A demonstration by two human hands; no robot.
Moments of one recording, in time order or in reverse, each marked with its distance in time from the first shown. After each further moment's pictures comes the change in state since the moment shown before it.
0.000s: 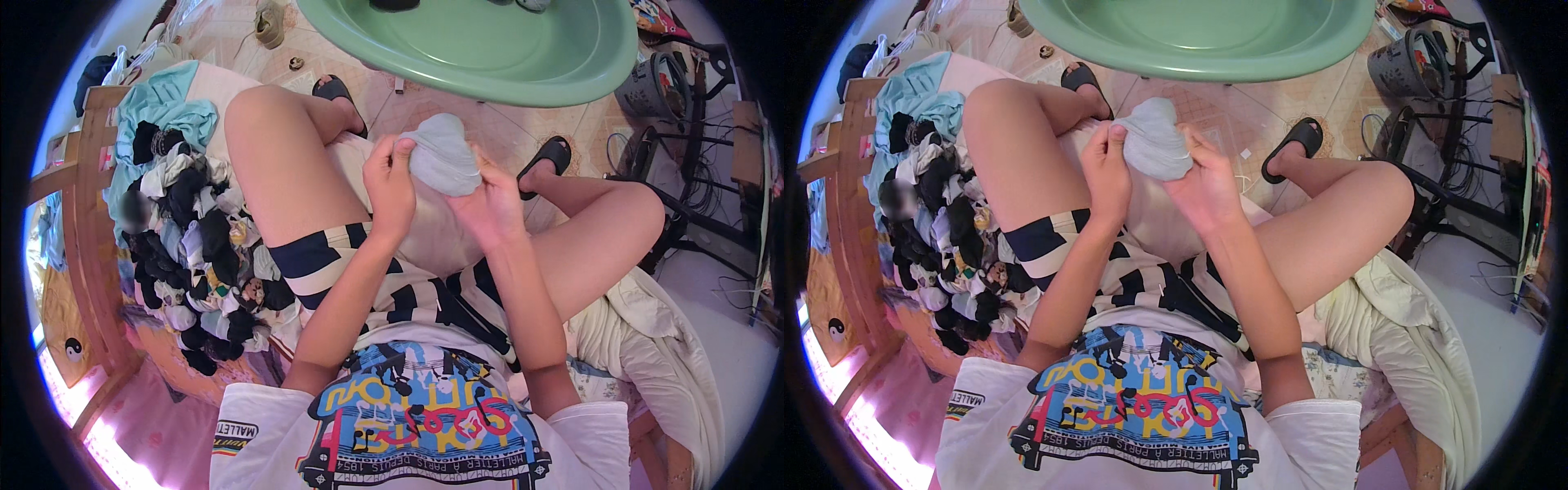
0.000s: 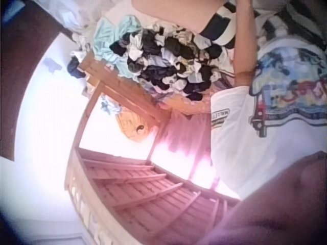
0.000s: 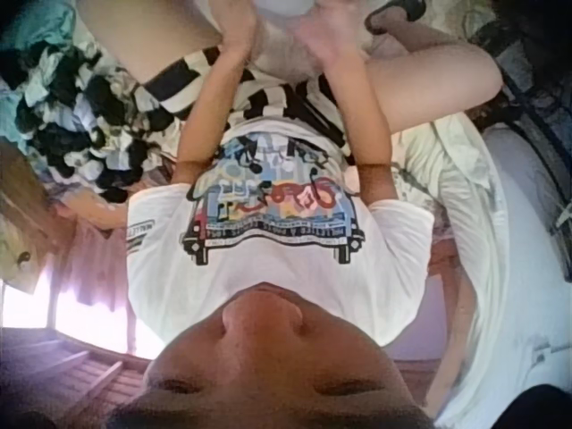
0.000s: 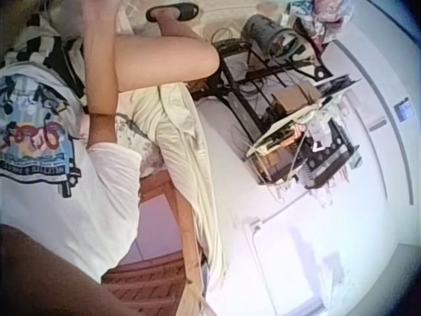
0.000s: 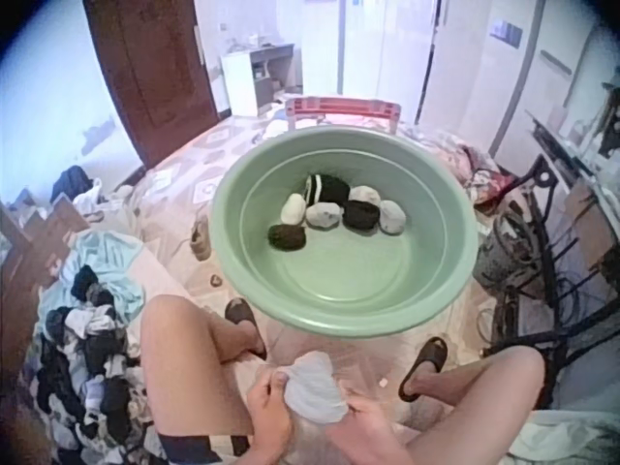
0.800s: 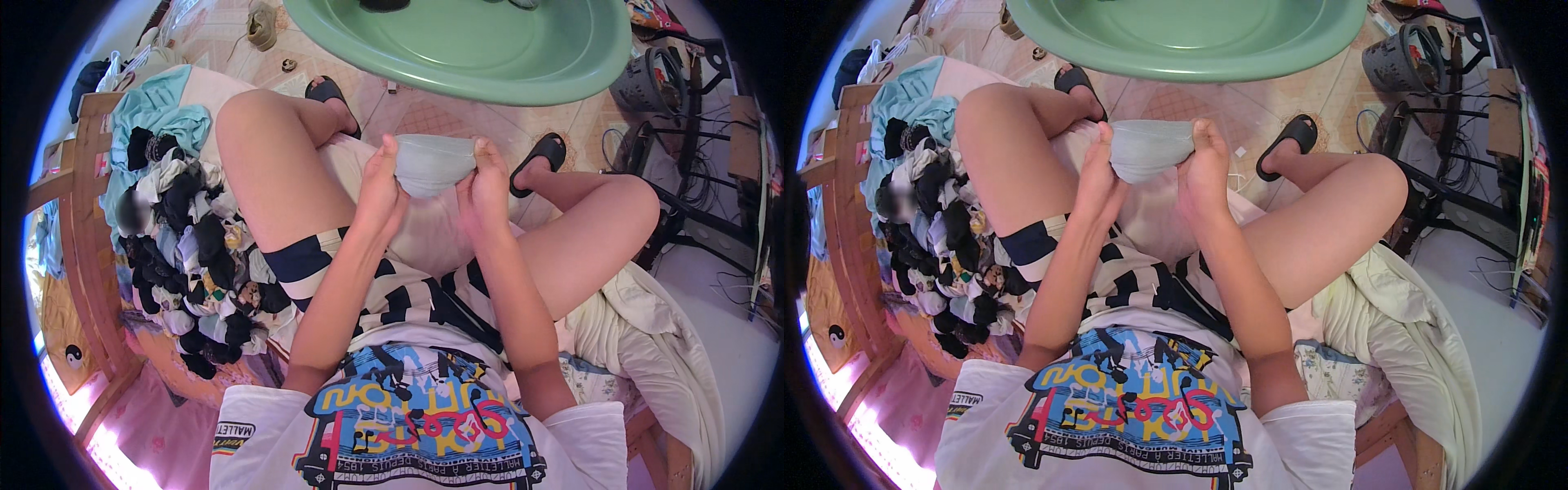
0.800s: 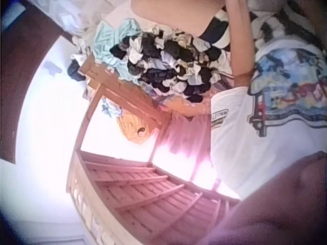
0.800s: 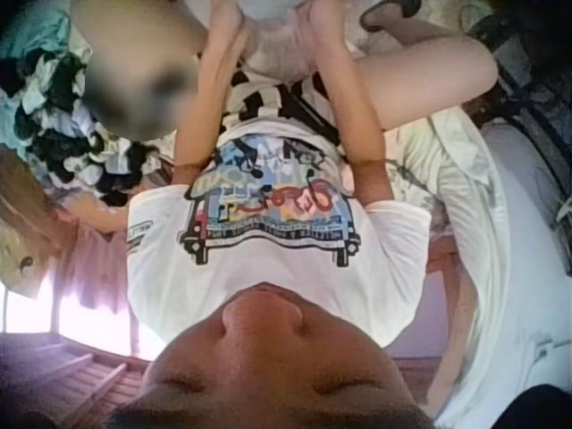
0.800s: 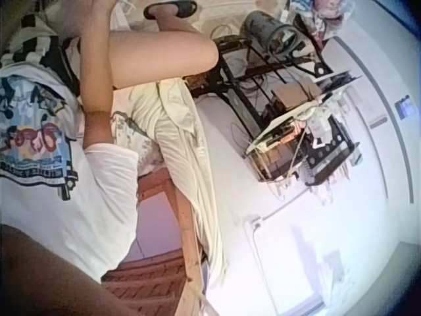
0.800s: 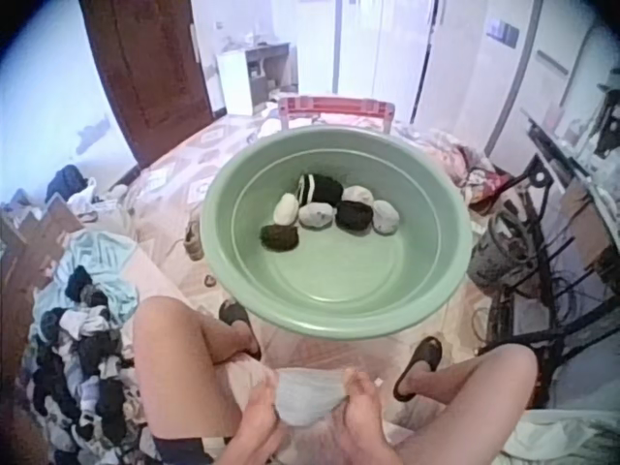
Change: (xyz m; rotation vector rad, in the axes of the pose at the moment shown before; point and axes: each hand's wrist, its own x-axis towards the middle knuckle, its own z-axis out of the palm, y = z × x) left_hand 0.001 0.016 0.001 -0.680 -0.148 -0.528; right_hand 0.024 0.009 -0.013 -0.354 0.282 -0.379
